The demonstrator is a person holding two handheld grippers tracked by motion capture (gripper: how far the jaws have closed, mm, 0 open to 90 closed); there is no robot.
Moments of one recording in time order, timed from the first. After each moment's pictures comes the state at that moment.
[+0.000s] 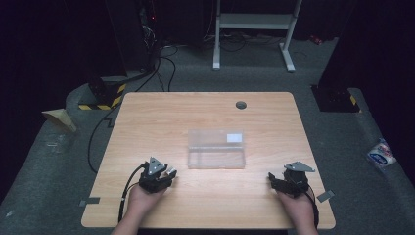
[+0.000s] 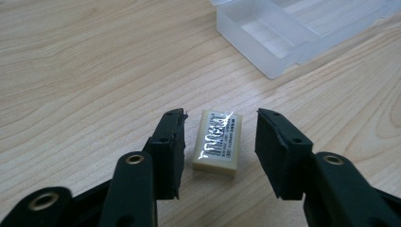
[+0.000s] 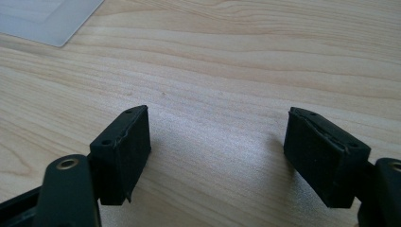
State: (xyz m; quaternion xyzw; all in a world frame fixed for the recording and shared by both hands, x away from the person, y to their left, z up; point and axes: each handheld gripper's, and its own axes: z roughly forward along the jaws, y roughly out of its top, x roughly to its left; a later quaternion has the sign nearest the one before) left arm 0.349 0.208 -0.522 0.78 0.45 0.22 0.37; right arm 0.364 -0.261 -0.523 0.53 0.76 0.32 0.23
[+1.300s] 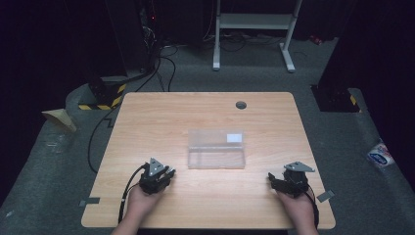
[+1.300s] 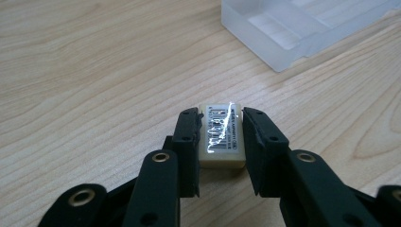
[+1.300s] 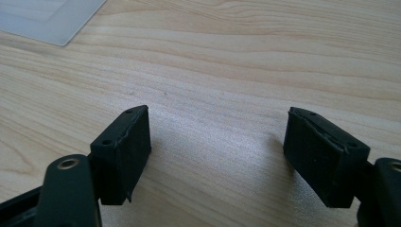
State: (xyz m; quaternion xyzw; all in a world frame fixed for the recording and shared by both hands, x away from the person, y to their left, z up) left arm 0.347 0.209 -0.526 0.78 0.45 0.23 0.37; right arm 0.364 -0.261 -0.523 0.52 0.76 0.32 0.23
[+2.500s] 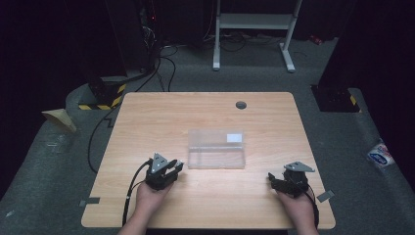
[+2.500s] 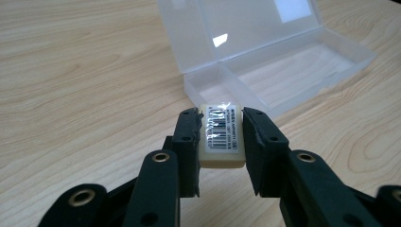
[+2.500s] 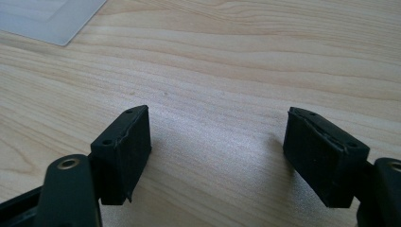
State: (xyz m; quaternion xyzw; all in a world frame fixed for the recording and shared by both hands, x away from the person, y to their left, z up) left arm 0.349 0.184 -0.498 0.75 0.45 0.22 0.44; right arm 0.364 -0.261 -0.523 0.52 0.76 0.32 0.23
